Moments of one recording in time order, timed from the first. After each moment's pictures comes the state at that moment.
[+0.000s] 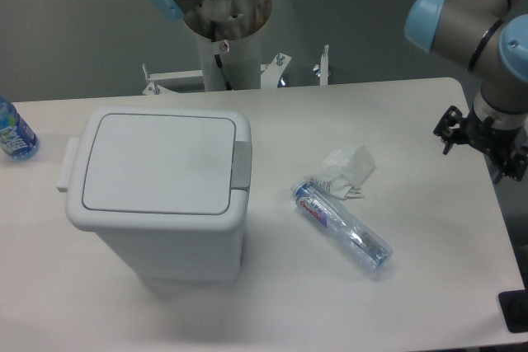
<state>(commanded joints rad) 2.80 -2.08 -1.26 -1.27 1.63 1.53</state>
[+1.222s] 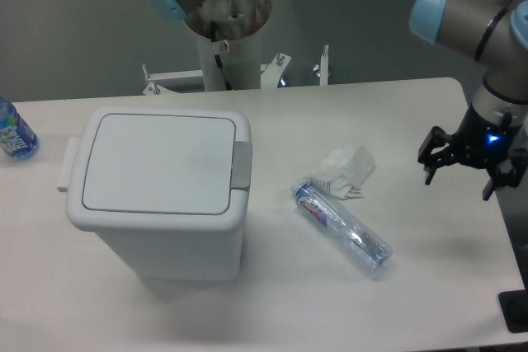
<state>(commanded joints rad) 2.79 -2.03 -1.29 -1.23 1.24 0.99</state>
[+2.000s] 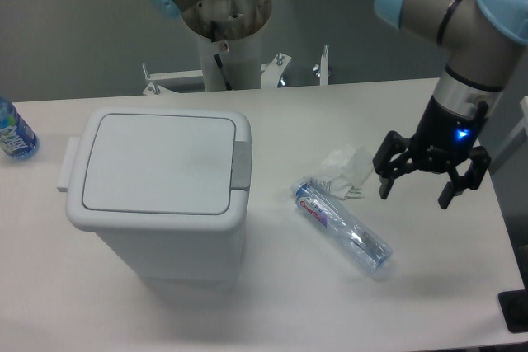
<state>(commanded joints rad) 2.73 -1.93 -1.31 -1.23 1.04 0.70</state>
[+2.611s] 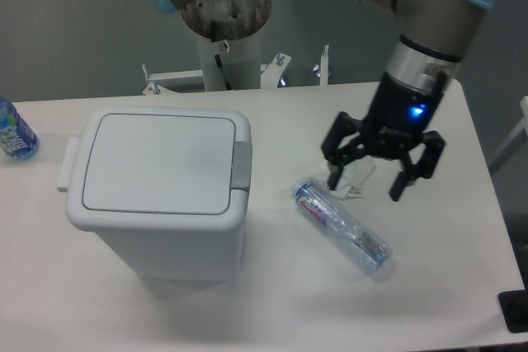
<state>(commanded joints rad) 2.63 -1.77 -1.44 -1.23 0.99 0.57</state>
